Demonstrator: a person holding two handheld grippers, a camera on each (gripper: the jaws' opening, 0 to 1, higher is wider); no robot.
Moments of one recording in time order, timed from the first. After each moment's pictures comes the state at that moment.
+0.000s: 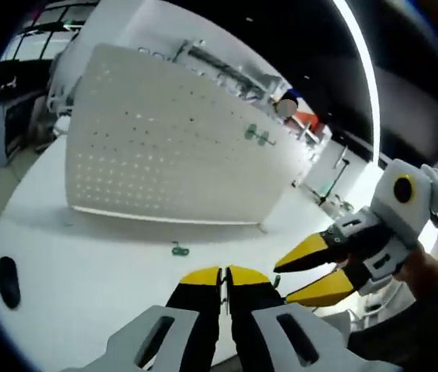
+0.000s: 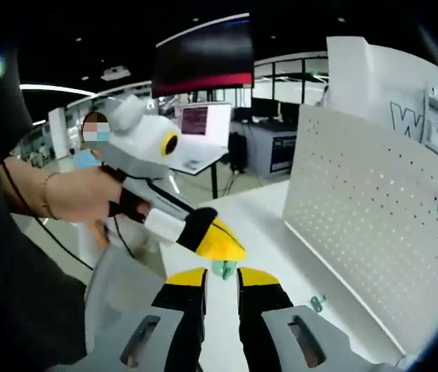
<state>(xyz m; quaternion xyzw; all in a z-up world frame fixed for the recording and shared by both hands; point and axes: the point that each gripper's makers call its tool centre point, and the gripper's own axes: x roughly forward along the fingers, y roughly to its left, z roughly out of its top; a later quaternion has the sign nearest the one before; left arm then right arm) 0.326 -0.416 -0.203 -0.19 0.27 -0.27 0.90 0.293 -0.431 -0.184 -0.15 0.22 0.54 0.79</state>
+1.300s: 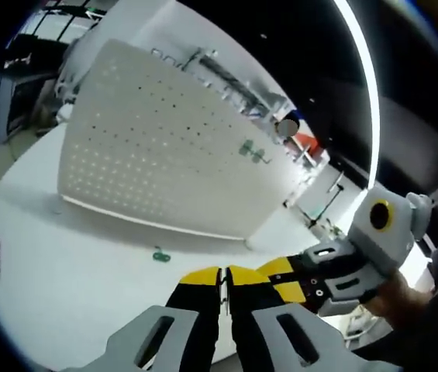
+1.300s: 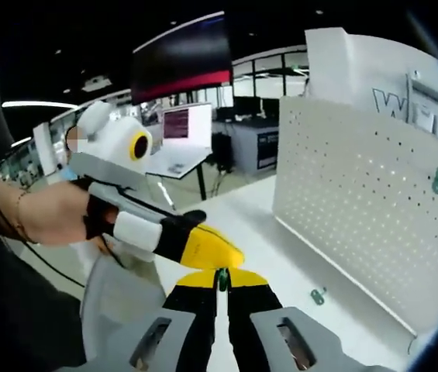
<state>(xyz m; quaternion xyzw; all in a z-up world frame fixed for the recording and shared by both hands) 0.325 -0.431 -0.189 -0.26 0.25 -0.27 0.90 0.305 -0.431 -0.189 -0.12 0.24 0.51 0.82</state>
